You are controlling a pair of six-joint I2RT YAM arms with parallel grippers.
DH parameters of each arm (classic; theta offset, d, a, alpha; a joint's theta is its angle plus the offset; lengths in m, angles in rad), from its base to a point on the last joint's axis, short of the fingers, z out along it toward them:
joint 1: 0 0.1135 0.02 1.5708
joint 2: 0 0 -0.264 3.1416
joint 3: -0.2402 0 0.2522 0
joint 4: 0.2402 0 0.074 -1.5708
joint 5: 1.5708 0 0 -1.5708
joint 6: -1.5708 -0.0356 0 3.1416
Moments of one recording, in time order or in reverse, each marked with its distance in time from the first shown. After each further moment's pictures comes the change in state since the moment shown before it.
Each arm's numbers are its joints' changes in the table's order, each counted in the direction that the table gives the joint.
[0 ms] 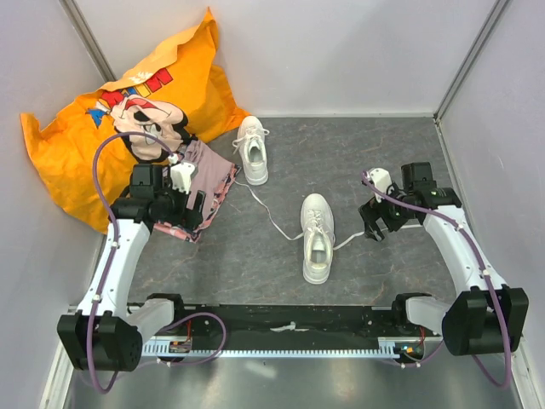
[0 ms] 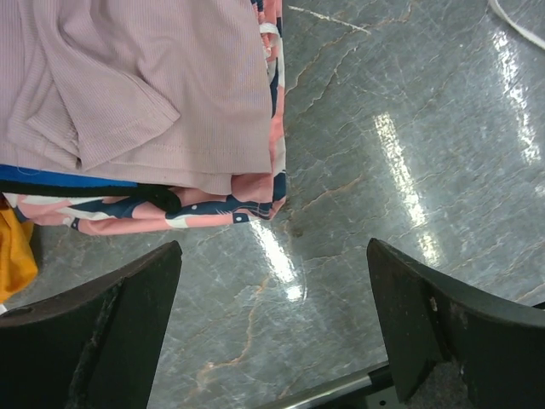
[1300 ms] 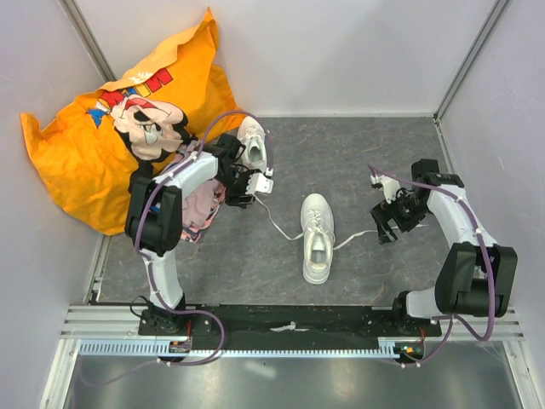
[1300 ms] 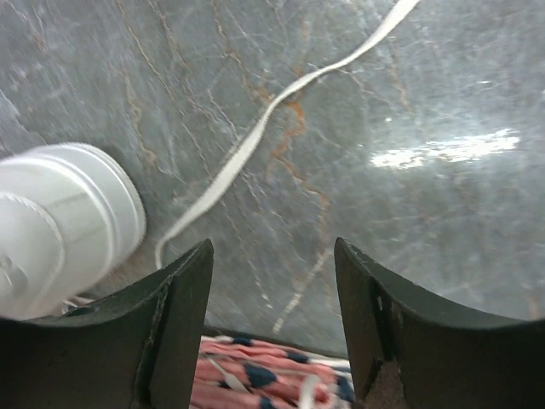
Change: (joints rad) left arm -0.321 -0.887 -0.483 0.018 0.282 -1.113; right arm -0.155 -0.227 -0.061 0.138 0.025 0.160
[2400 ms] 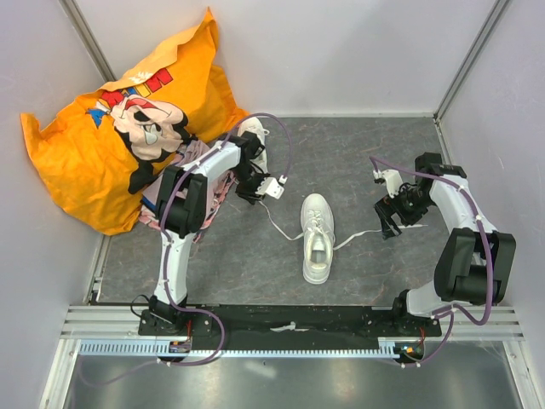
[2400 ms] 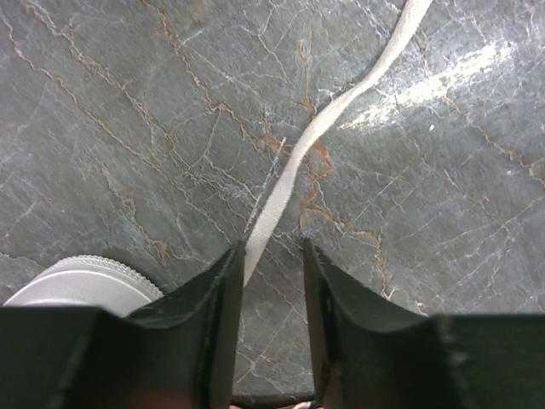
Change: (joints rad) left arm -0.065 -0.310 -0.350 0.259 -0.068 -0.251; right arm -0.037 -0.093 -0.090 0.042 0.002 0.060
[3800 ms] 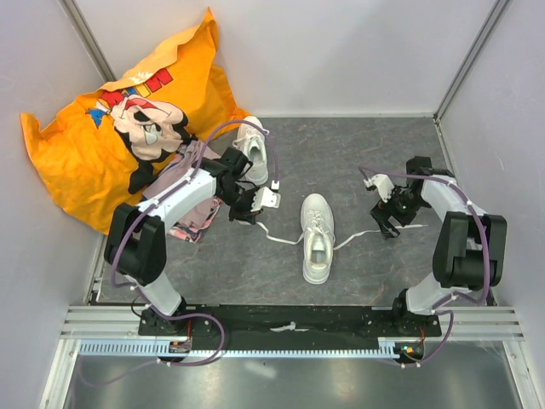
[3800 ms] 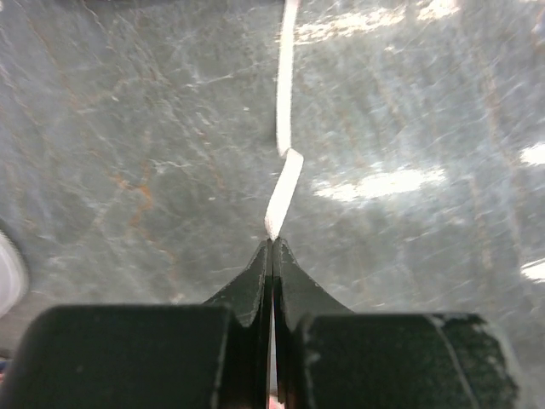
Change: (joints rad) left arm -0.066 0.551 0.506 -0.159 0.154 0.441; right arm 0.020 -0.089 0.049 -0.158 0.040 0.166
